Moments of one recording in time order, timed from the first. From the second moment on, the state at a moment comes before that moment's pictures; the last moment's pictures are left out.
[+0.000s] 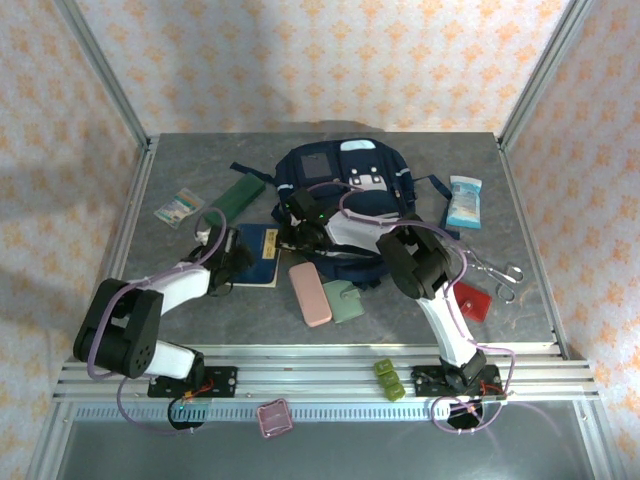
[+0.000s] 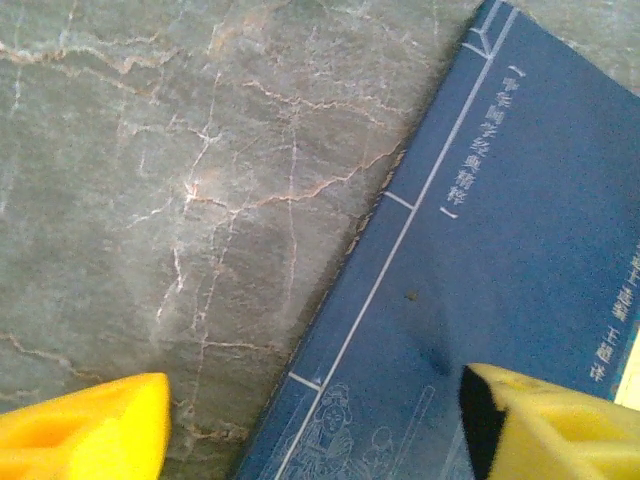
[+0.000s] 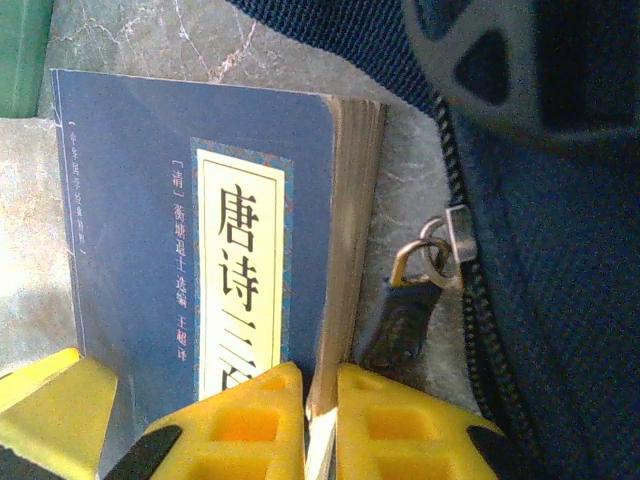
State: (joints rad) left arm -0.21 1.40 0.52 -0.09 -0.15 -0.74; right arm 0.77 2.25 1.61 -0.32 -0.34 0.85
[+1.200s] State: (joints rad) left arm -0.23 1.15 0.46 0.04 0.17 -0.82; right arm 0.76 2.18 1.53 -0.23 -0.35 0.85
